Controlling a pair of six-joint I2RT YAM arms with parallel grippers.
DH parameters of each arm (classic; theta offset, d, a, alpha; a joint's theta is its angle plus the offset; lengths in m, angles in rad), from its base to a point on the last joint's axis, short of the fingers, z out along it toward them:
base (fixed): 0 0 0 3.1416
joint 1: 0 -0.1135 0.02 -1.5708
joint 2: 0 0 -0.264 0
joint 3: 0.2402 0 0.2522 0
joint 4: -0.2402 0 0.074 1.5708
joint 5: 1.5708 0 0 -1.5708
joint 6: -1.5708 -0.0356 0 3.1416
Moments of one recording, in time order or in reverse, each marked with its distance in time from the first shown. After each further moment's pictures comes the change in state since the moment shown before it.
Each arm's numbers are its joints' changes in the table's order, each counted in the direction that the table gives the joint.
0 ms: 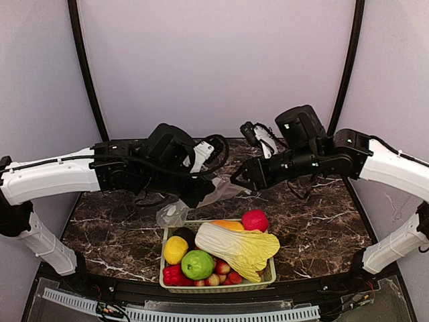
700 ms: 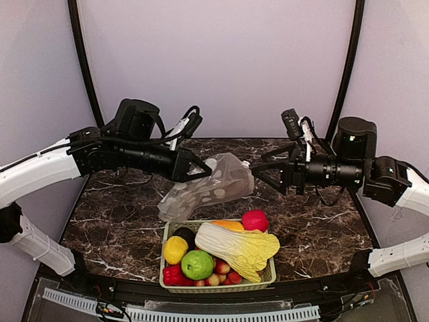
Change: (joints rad) left arm -0.187 0.121 -0.026 0.103 0.488 0.195; right arm 0.002 0.382 -0.312 0.370 -0.060 0.213
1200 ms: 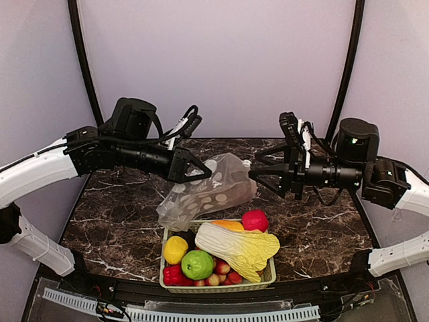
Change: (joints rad) left arm 0.000 0.019 0.000 -0.006 0.083 0.018; right arm -0.051 -0.002 -0.010 0.085 -0.031 0.241
